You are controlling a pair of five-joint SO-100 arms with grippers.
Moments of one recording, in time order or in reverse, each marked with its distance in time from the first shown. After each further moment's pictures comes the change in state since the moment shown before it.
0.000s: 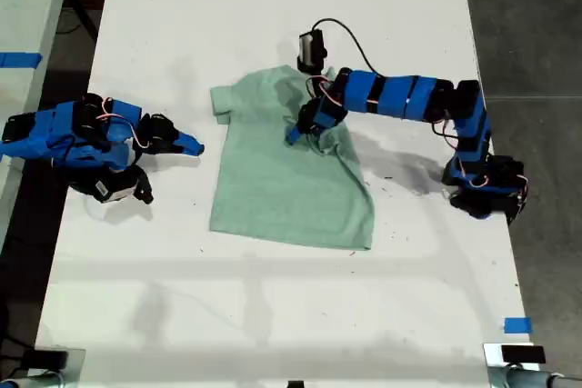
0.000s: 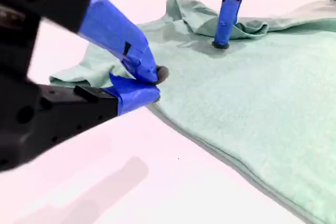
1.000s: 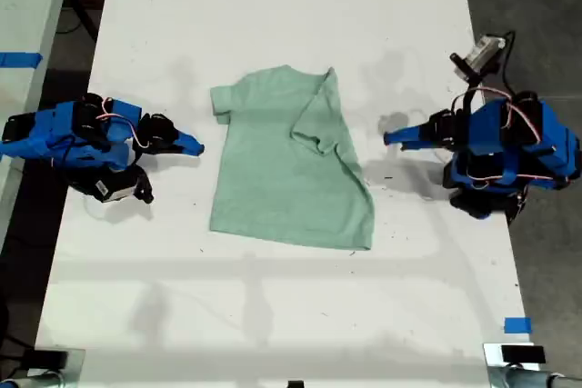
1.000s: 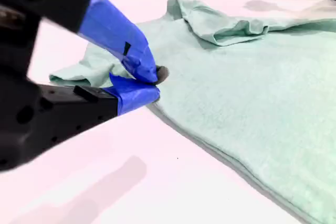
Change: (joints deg) arm 0 0.1 0.0 0.0 0.0 -0.9; arm 1 -11.6 130.7 83.3 16.0 30.1
